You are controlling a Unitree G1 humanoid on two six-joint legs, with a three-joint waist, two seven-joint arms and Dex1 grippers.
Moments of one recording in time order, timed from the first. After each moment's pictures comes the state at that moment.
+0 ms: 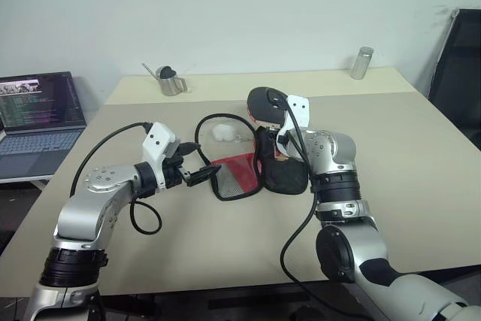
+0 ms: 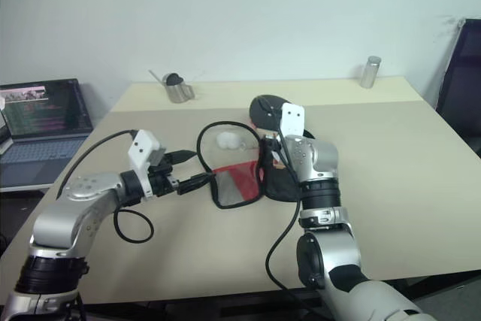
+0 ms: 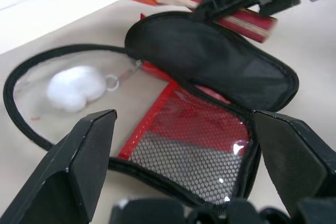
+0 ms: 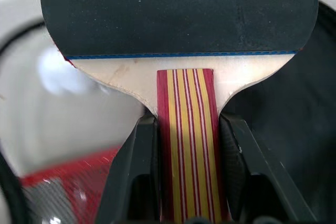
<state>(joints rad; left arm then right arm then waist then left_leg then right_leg) -0.44 0.70 0.11 -0.14 -0.42 0.60 -0.82 -1.13 0.15 -0.29 0.37 0.26 1.11 -0.32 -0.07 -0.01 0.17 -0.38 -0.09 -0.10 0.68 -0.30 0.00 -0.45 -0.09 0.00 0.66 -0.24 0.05</state>
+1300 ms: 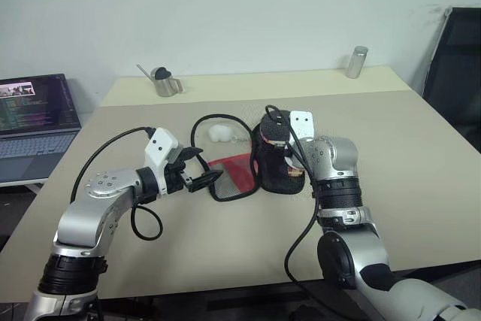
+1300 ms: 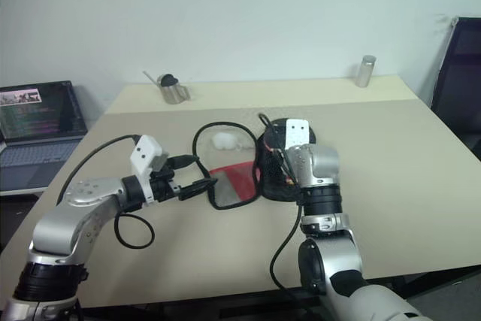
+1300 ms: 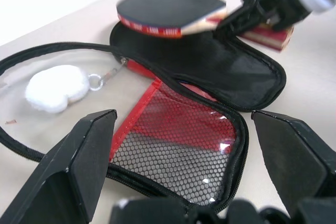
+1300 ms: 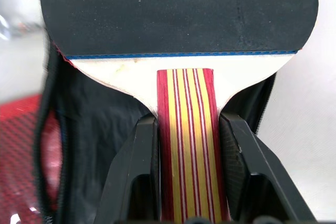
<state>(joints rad) -0.41 0.70 0.11 -0.19 -0.42 0.61 -0.81 -1.08 0.15 -0.25 0.24 0.18 1.30 -0.42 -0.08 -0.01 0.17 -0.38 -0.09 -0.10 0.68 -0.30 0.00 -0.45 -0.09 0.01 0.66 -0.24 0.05</state>
